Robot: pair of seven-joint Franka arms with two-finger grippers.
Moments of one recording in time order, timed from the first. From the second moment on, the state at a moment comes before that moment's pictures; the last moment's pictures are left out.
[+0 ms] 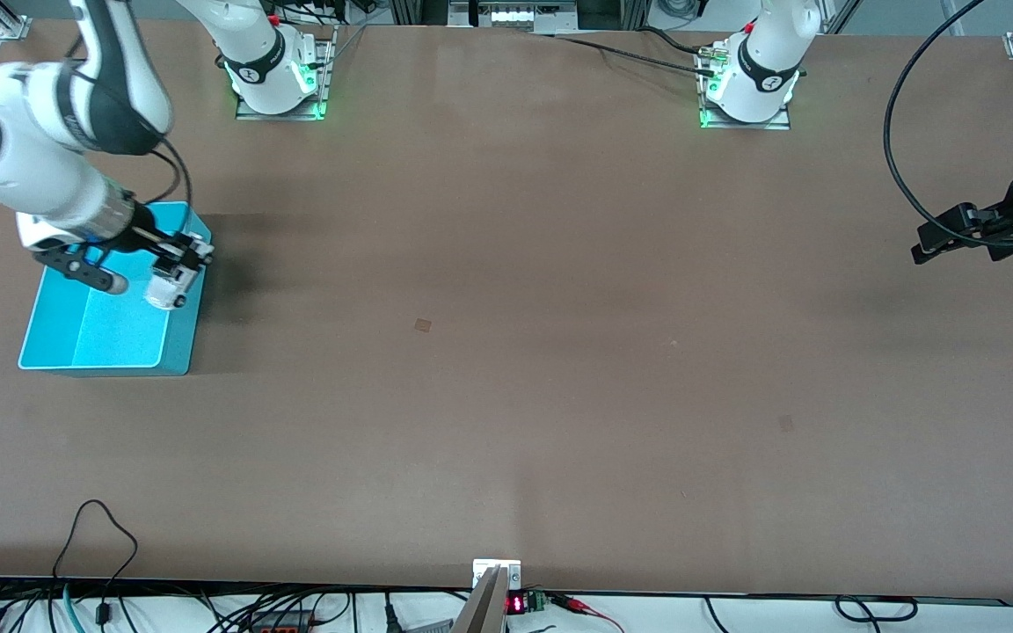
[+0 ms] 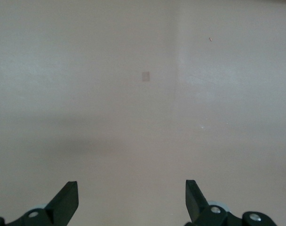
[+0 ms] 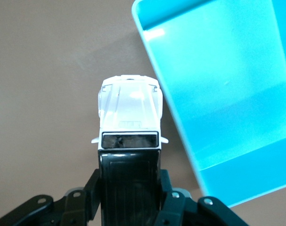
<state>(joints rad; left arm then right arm) 0.08 0.10 -0.05 -1.50 -0.03 1.60 -0.05 -0.09 -0.02 0.04 -2.23 0.01 2.12 0.27</state>
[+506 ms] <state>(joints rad) 0.08 0.10 -0.05 -1.50 -0.03 1.60 -0.05 -0.26 -0.02 0.04 -2.24 0.01 2.11 -0.21</state>
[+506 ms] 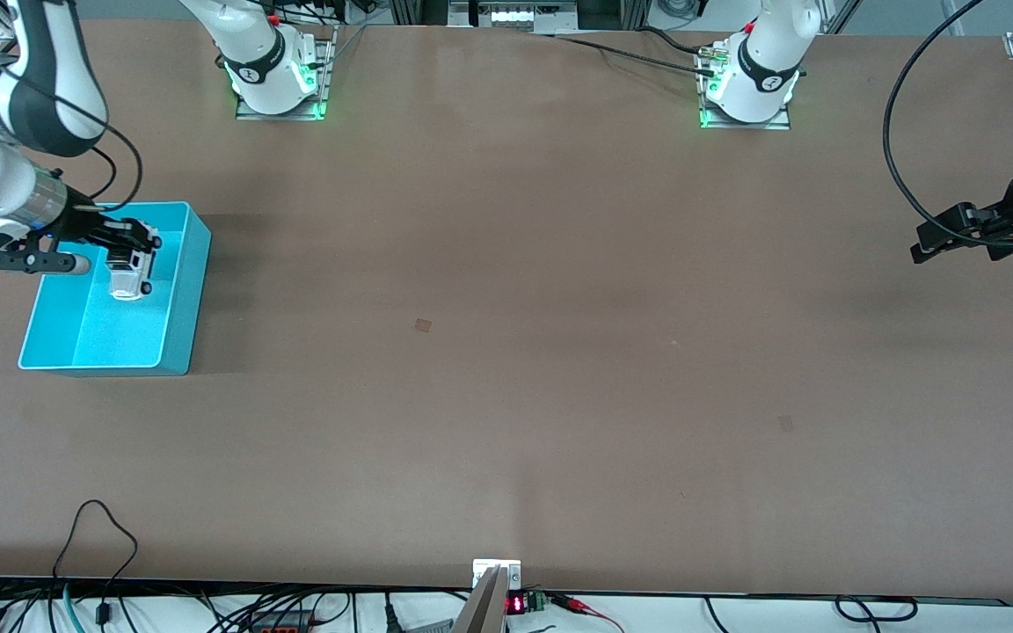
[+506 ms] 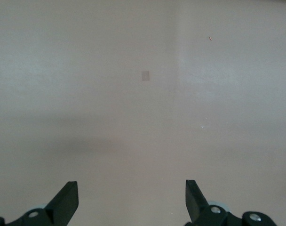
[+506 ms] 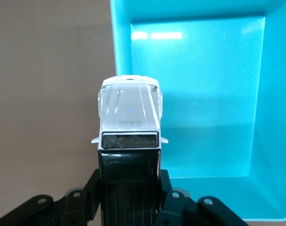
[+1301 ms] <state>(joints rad) 0.08 0.10 -0.06 -1.50 -0.03 1.59 -0.05 -0.42 0.22 0.04 -2.25 -0.11 2.29 -0.33</state>
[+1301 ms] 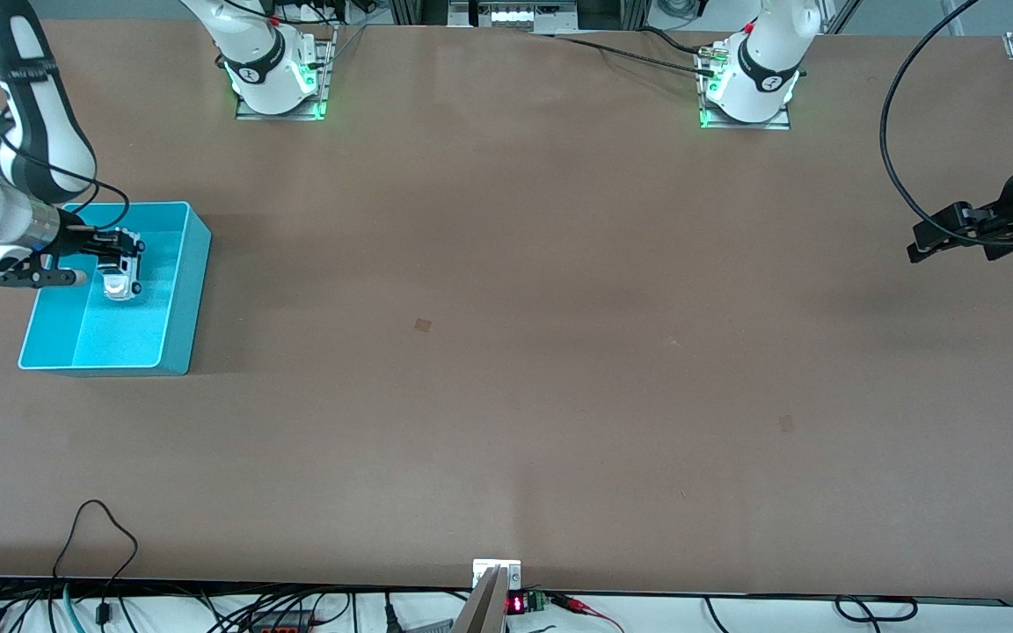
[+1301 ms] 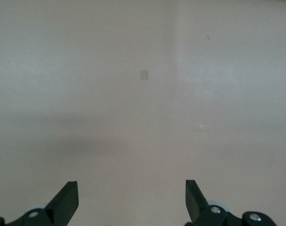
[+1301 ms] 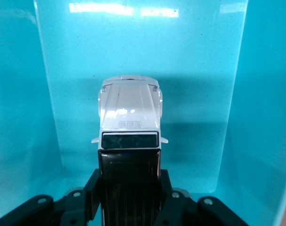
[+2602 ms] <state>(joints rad) 0.08 0.10 -0.06 -1.50 -0.03 1.59 -0.04 -0.43 0.34 0.04 -2.25 -0.15 2.38 -0.29</state>
